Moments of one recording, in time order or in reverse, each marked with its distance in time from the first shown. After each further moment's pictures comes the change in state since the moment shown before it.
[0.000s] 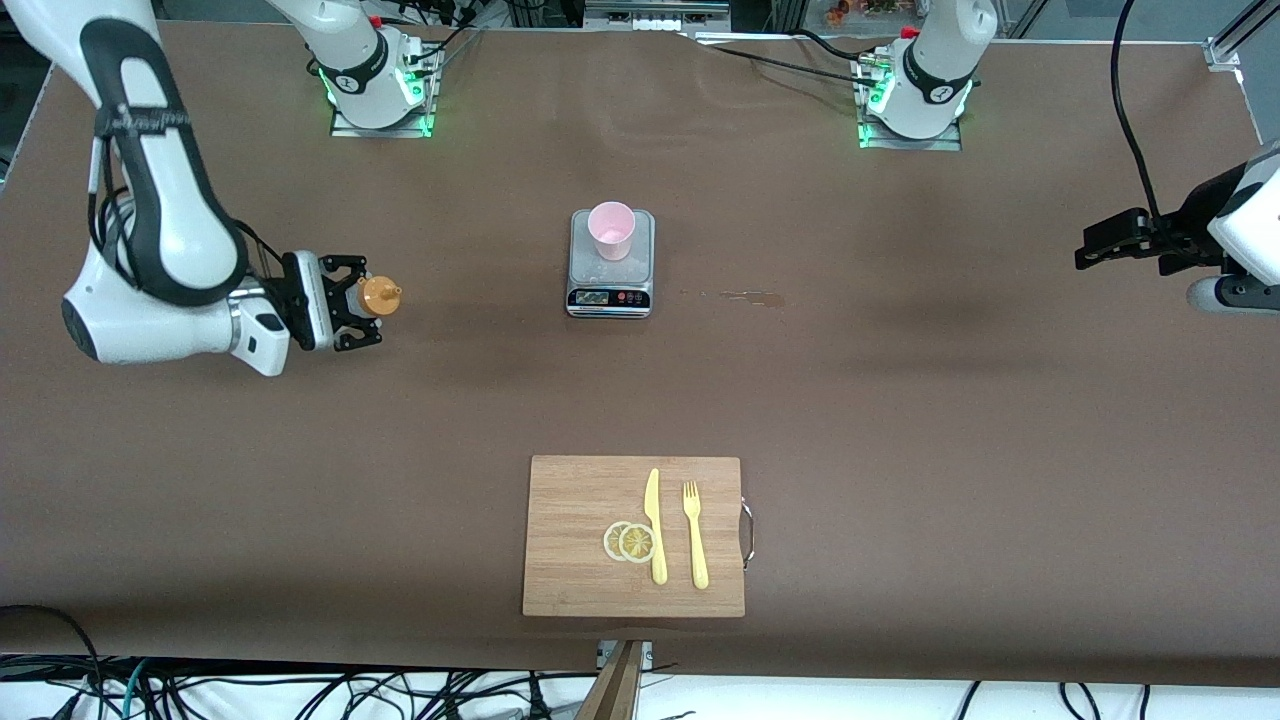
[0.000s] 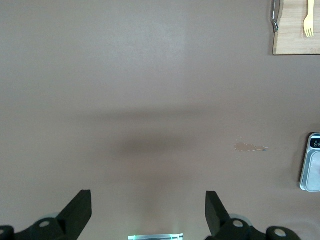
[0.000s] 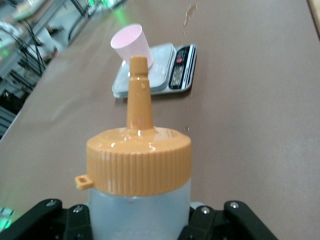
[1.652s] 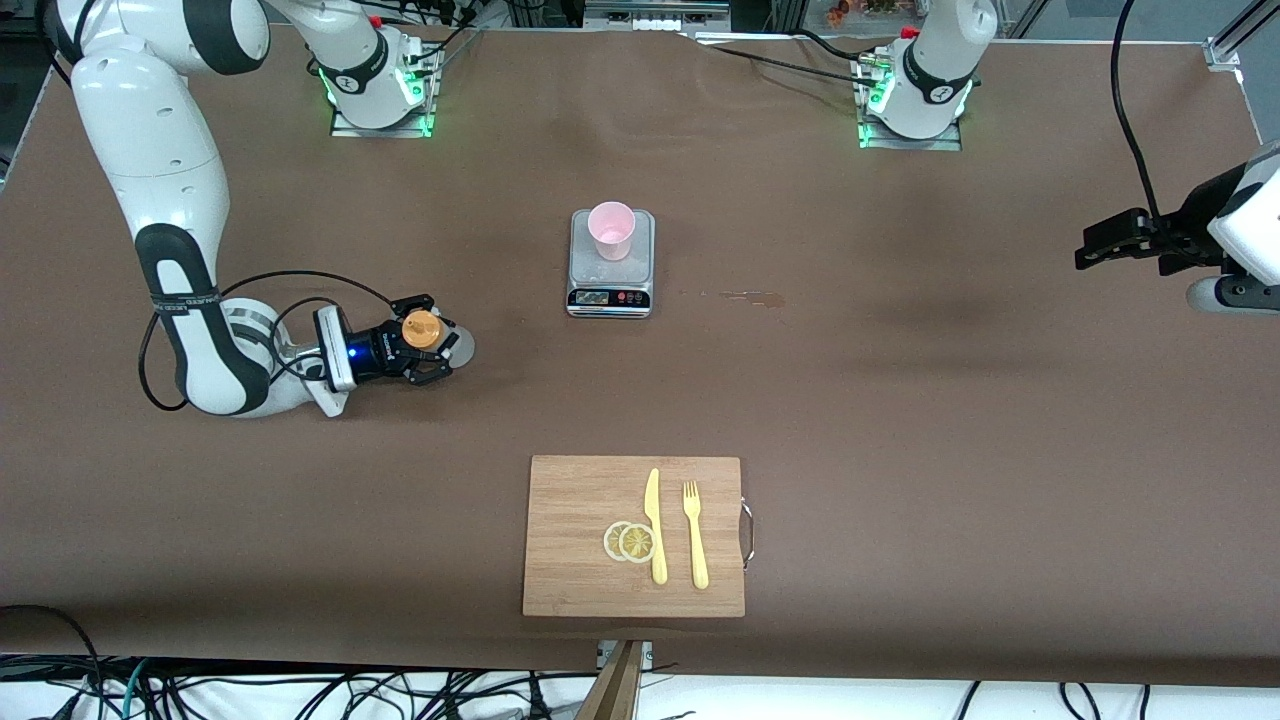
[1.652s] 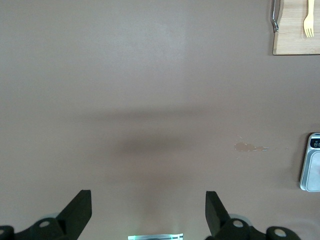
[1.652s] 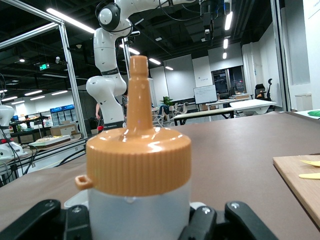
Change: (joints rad) left arm 0.000 0.000 0.000 0.000 0.000 0.000 0.000; right arm 0.004 0.447 -0.038 0.179 0.636 -0.357 -0.498
